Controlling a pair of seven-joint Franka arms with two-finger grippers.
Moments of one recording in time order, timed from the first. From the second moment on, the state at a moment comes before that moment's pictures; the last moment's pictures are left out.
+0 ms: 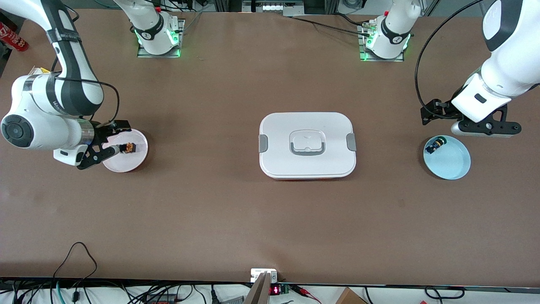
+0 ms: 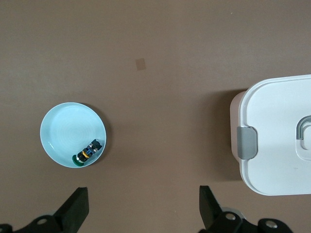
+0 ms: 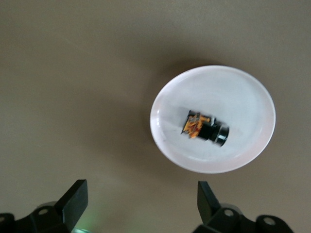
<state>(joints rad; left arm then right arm) -0.05 0.02 -0.06 -1.75 0.03 1.75 -0.07 -0.24 0.33 0.30 -1.81 -0.05 1.76 -0.27</state>
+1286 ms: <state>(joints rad) -0.05 0.02 -0.06 -1.75 0.03 1.75 -0.09 0.01 0.13 -0.02 -1.48 -0.03 1.44 0.04</state>
